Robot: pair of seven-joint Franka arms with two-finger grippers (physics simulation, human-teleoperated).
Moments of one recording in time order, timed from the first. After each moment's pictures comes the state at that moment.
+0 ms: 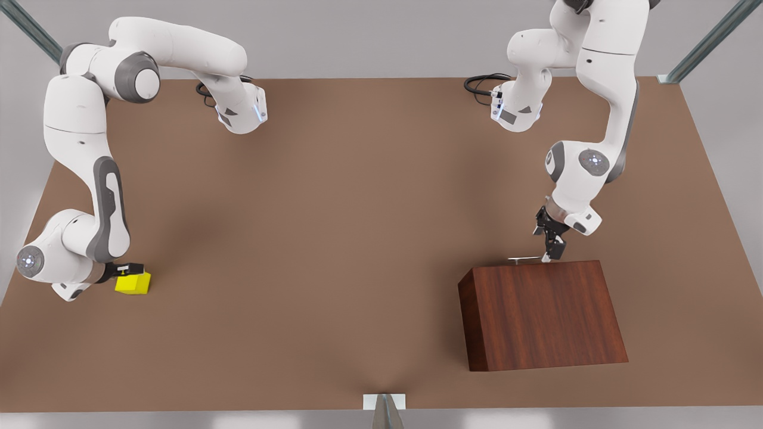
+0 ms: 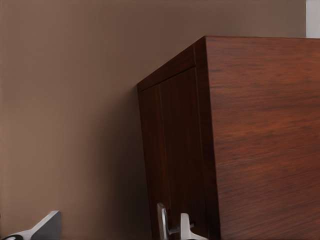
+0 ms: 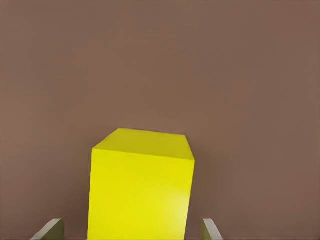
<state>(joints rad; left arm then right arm) -0.01 0.13 -0.09 -2.38 -0.03 2.83 -1.59 -0.40 0.73 0.04 -1.53 -0.07 2.11 -0.45</state>
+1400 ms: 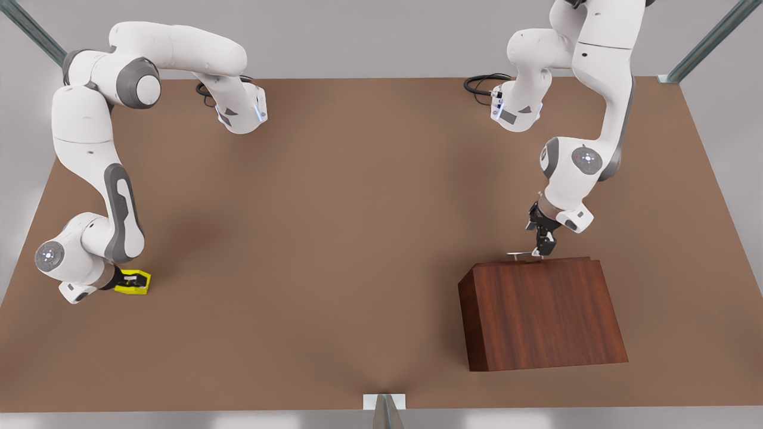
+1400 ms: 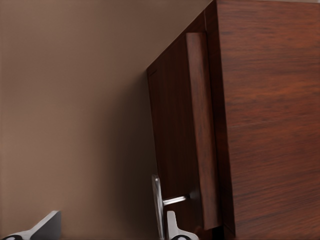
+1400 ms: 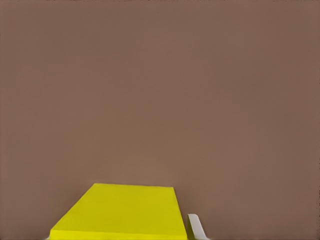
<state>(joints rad) -0.06 0.11 -0.09 -2.38 -0.03 2.76 -1.62 -0.39 0.77 0.04 -1.59 -0.08 2.38 -0.36</state>
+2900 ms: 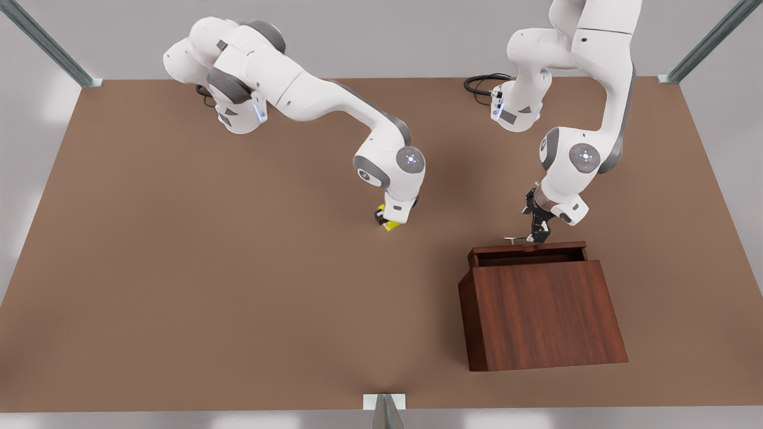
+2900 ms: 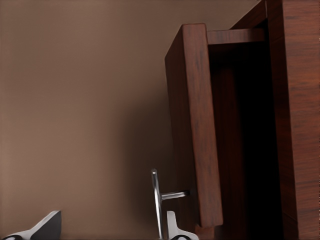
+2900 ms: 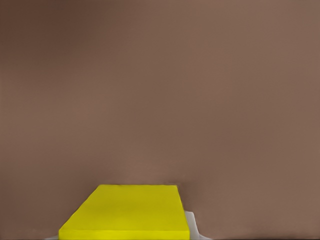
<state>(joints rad) -0.08 0.03 -0.09 -2.40 -0.04 2.55 -1.66 0.72 0.83 0.30 -1.27 -0.32 2.03 0.54</state>
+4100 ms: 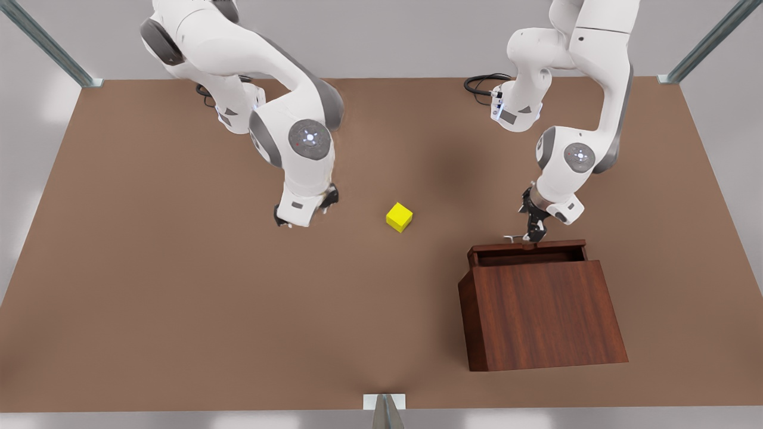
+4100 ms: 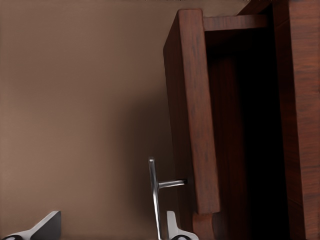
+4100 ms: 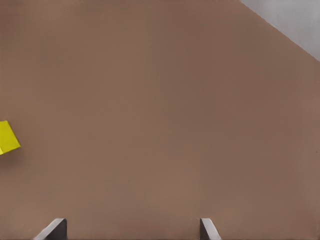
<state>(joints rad) -0.10 0.03 -0.09 -2.40 -0.03 2.54 -1.69 0.40 0.45 0.27 -1.22 -0.30 1.54 0.20</state>
